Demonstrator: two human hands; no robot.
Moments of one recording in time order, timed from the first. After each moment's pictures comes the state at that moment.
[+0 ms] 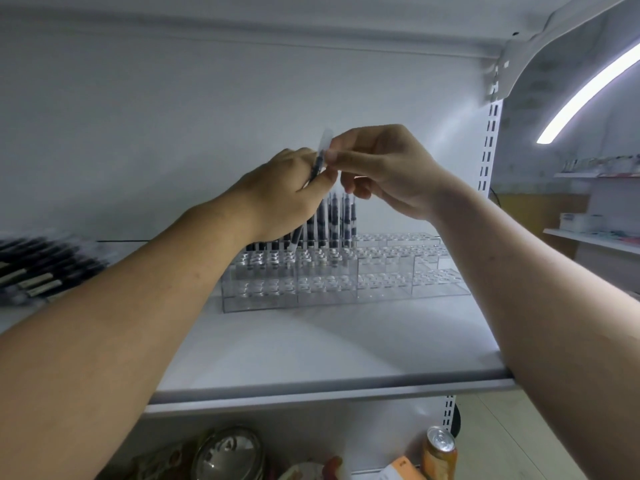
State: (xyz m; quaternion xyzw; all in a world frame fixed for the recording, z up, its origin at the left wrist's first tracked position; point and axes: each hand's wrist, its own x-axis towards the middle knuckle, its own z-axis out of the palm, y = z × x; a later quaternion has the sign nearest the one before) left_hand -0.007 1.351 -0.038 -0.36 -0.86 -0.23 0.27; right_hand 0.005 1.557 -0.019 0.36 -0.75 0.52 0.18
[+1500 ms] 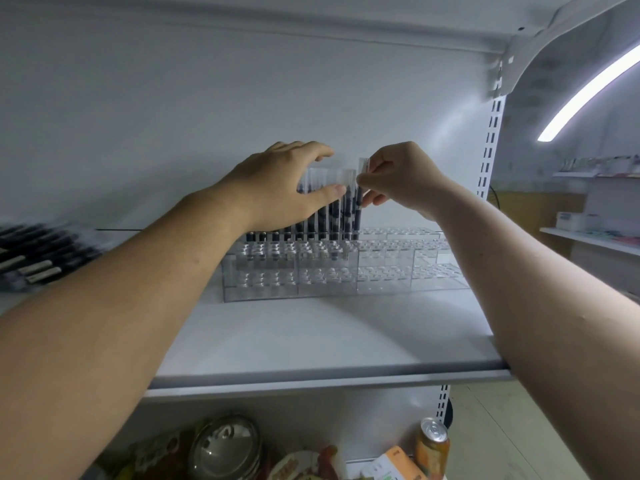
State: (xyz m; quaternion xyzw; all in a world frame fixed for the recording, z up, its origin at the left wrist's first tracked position) left_hand -0.008 1.341 -0.040 -0.34 -0.88 -0.15 0.30; right_hand -0.016 1.578 -0.032 0.14 -0.87 0.37 0.29
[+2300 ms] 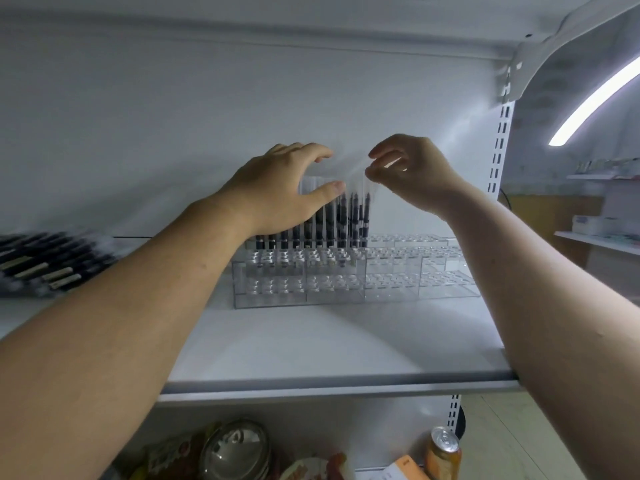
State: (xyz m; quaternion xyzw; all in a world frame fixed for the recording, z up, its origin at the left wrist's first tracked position) left_hand -0.015 1.334 -0.037 -0.33 -0.87 -0.17 0.32; right_hand -0.021 1.590 -0.024 0.18 -0.86 0.31 0.37
